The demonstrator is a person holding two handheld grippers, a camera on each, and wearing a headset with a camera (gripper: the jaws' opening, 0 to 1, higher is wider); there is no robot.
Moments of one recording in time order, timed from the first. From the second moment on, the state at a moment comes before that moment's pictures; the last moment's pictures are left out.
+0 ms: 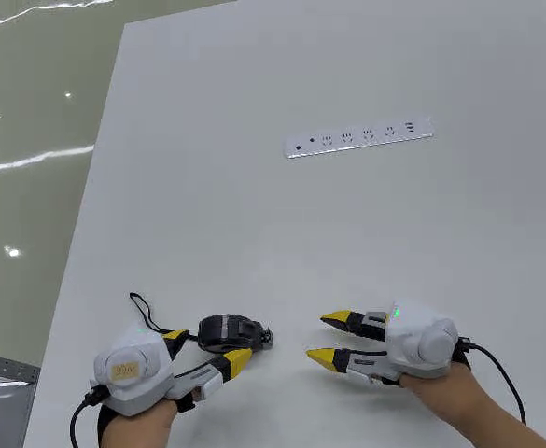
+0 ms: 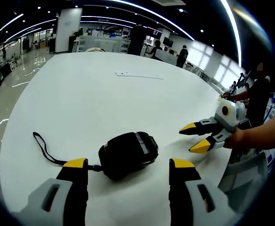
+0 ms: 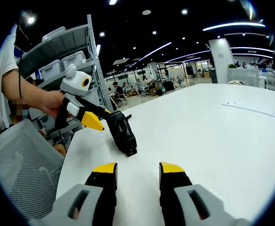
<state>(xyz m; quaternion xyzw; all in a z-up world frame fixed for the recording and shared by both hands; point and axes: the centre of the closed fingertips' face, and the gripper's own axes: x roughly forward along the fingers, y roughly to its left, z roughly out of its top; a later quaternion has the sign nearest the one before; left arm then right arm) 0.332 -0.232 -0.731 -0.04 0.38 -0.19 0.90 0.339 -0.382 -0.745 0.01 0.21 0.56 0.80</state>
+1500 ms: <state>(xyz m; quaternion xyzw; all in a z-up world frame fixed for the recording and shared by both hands) 0.291 -0.234 -0.725 -0.03 0.37 -0.25 0.89 0.310 -0.445 -0.719 0.00 0.22 0.52 0.83</state>
